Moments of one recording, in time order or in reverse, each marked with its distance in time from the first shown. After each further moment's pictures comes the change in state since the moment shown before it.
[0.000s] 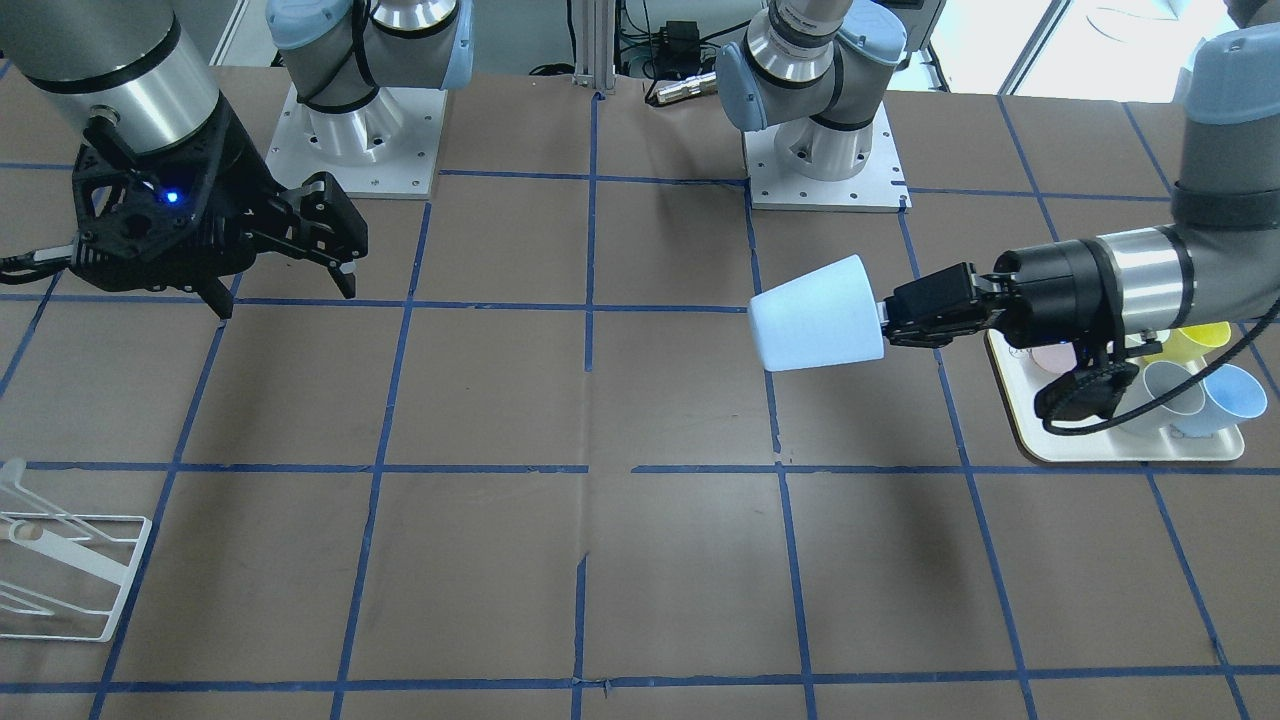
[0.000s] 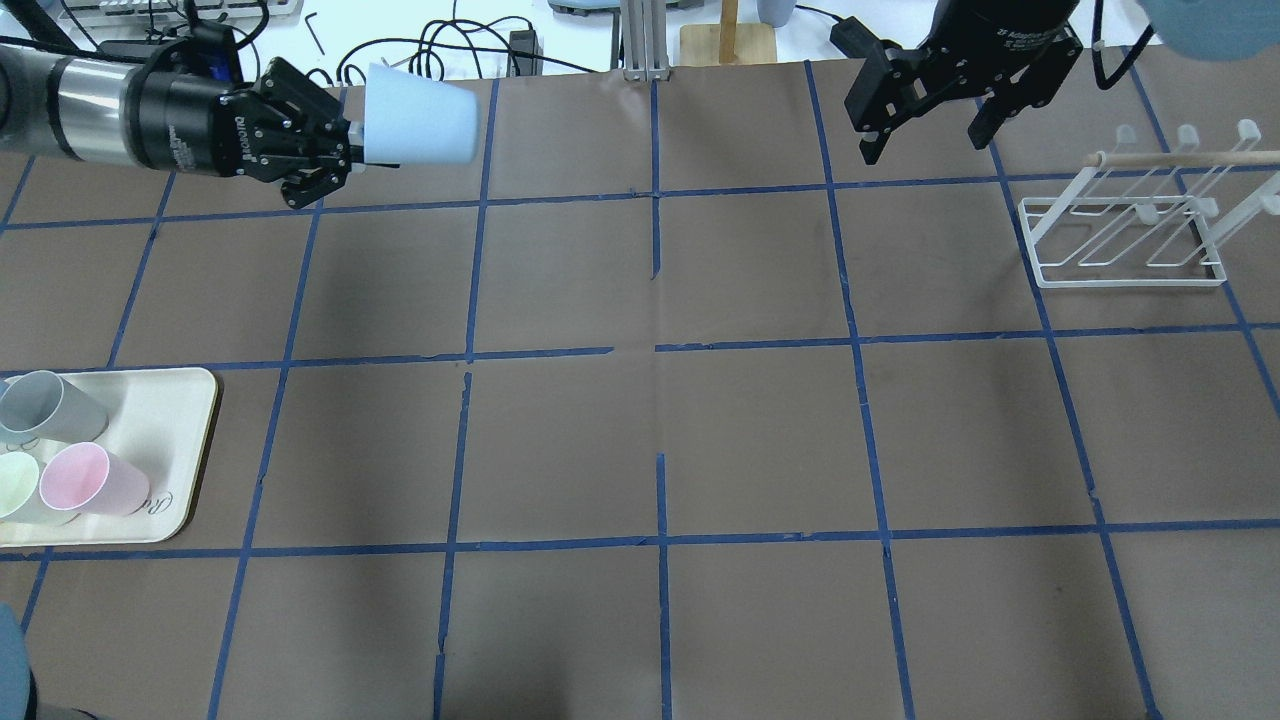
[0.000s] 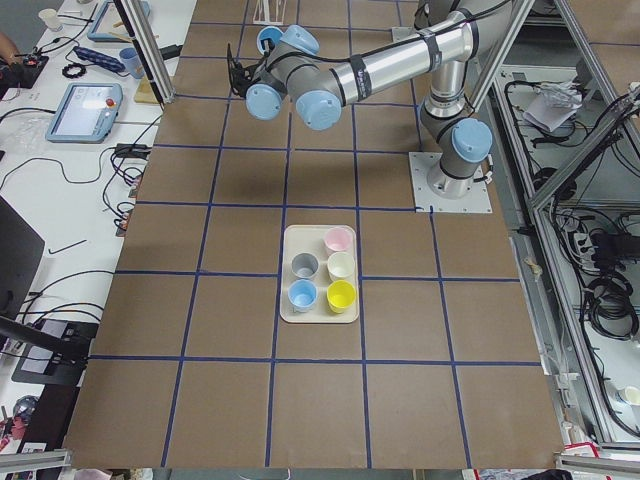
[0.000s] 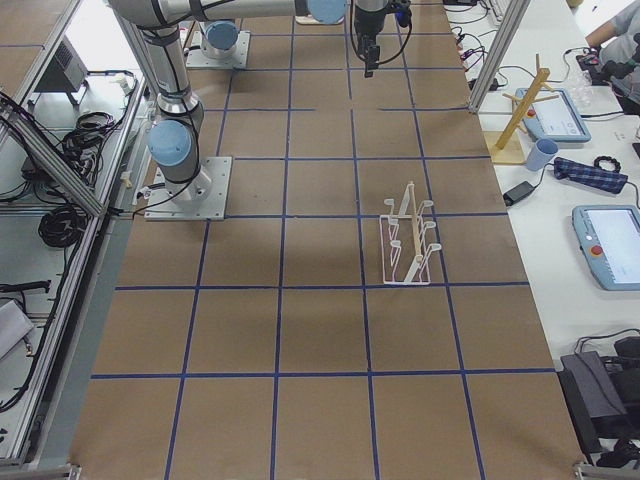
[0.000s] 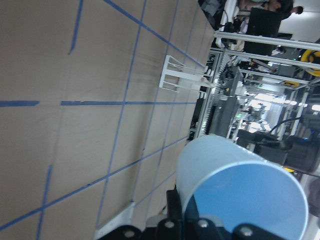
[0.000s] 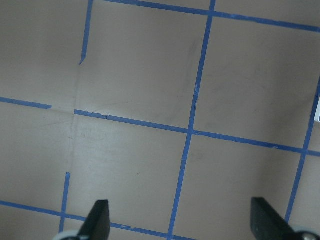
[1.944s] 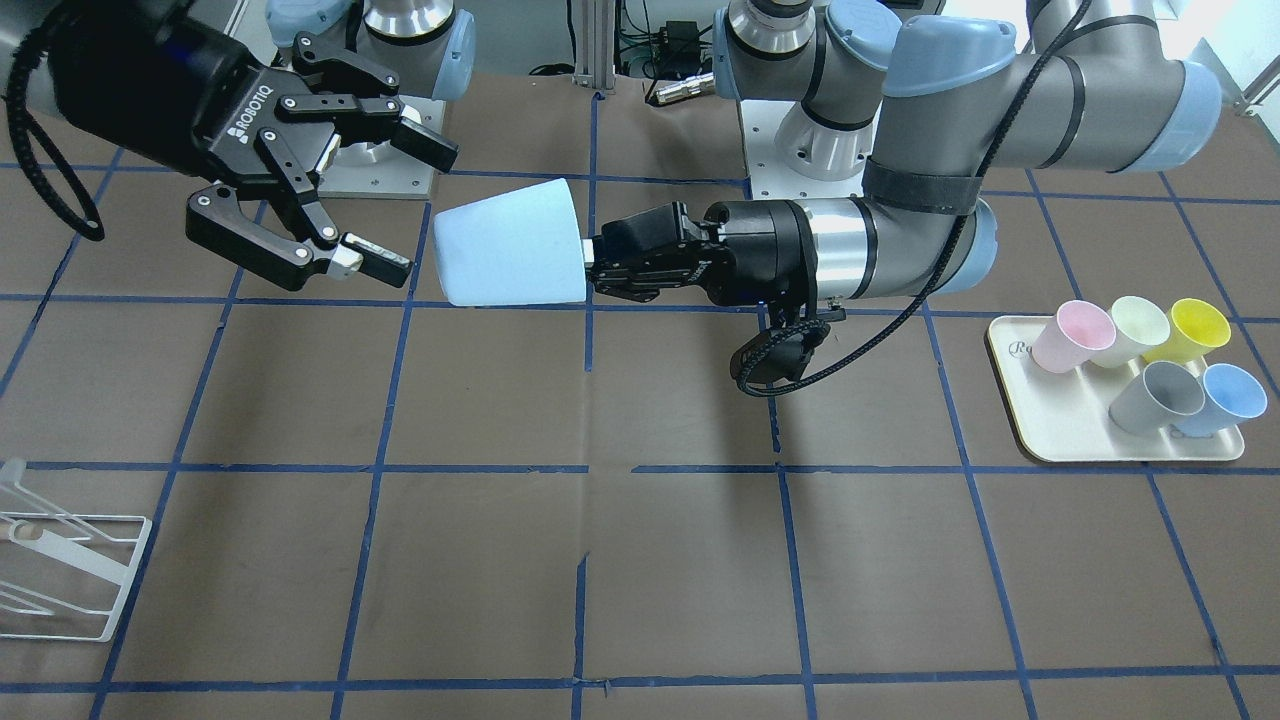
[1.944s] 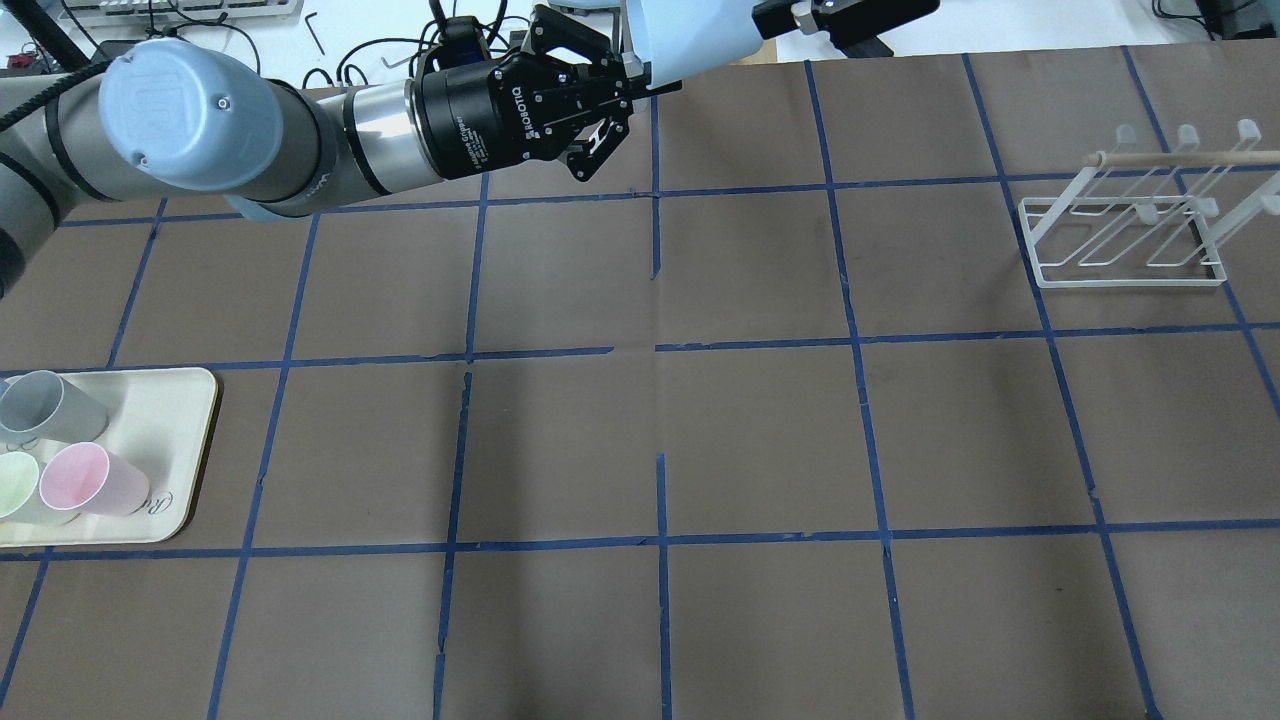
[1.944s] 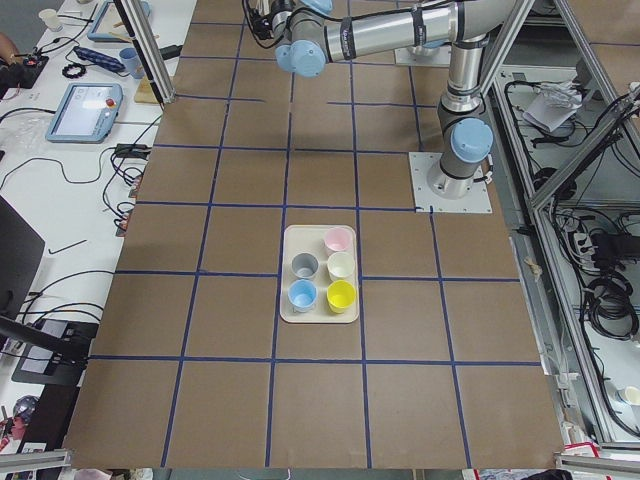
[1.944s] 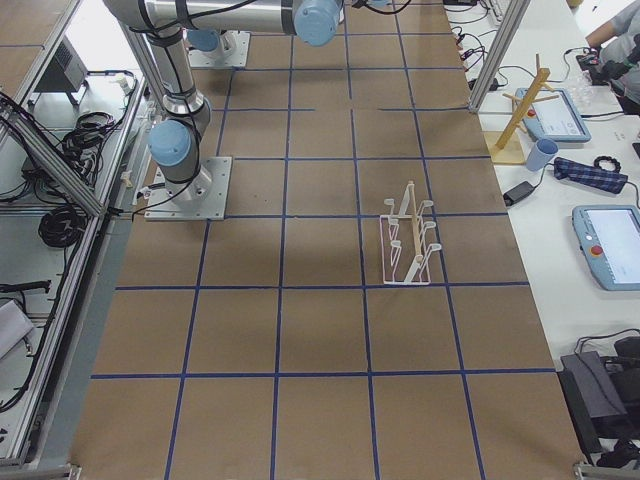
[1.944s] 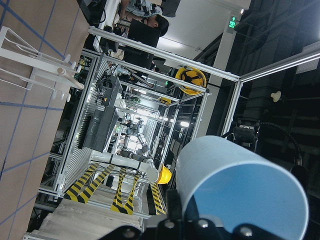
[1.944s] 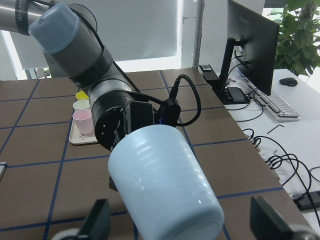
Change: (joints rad) left arm -0.349 0.036 -0.111 -0.043 -0.563 0.035; right arm -0.135 -0.037 0.075 -0.040 1.031 -1.327
